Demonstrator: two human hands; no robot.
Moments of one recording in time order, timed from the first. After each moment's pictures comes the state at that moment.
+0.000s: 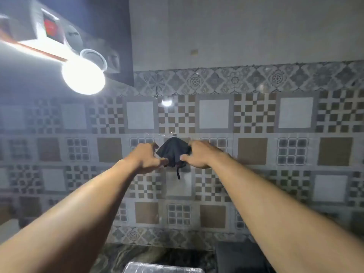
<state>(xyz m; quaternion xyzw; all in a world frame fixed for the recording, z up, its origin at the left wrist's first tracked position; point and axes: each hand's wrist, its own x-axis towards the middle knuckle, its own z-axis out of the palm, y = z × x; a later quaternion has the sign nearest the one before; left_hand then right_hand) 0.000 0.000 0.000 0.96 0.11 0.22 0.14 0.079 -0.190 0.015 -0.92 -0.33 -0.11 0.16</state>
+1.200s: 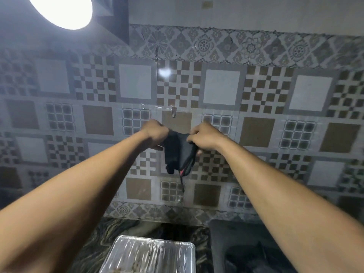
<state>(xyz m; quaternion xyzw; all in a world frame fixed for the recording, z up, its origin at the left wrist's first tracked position) 0.050 -0.001 -0.019 0.85 0.14 0.16 0.49 0.113 -0.169 -0.016 -0.89 -0.28 -0.01 0.36</state>
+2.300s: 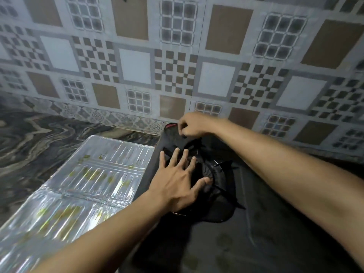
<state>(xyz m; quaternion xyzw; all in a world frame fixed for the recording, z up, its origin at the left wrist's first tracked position) -0.056 -0.323 -0.283 1.00 0.05 0.00 0.07 0.128 -0.349 -0.202 -0.87 -0.47 0.13 0.05</state>
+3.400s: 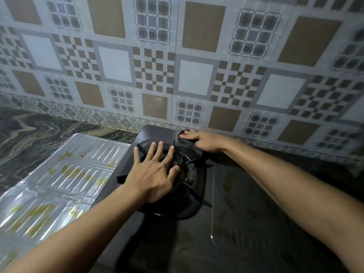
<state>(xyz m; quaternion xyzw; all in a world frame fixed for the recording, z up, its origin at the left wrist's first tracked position) -0.034 -0.349 -0.276 0.99 0.12 -0.02 0.06 0.188 -0.456 -0.262 -0.85 -0.46 0.23 0.13</state>
